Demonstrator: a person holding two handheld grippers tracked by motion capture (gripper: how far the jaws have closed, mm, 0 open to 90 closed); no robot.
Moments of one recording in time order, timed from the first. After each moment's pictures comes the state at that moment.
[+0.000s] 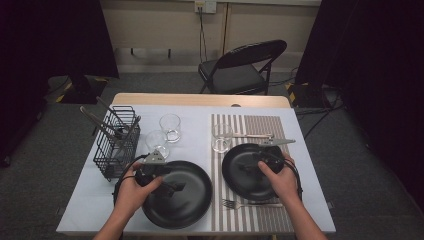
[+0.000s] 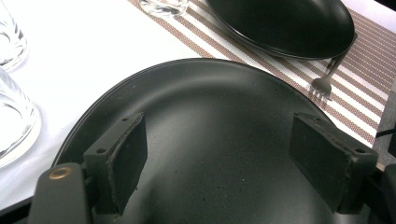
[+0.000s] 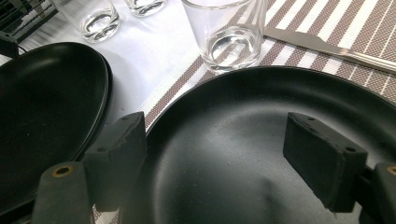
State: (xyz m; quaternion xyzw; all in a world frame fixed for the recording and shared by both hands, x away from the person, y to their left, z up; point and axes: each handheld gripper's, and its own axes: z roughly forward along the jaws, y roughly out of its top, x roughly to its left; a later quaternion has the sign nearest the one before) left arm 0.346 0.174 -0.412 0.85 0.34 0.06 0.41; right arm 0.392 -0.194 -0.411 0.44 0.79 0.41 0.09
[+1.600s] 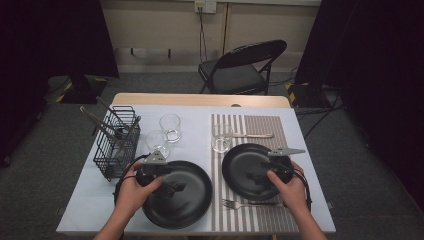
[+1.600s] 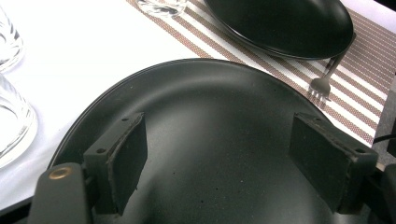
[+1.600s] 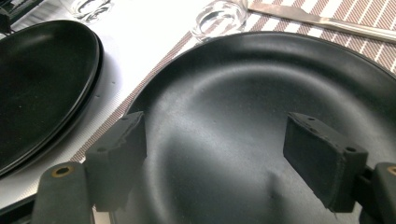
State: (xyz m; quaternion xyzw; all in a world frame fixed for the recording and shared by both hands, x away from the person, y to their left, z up) left arm 0.346 0.172 -0.413 0.85 0.34 0.05 0.41; right arm 0.371 -0.219 -0.423 0.45 0.79 0.40 0.10
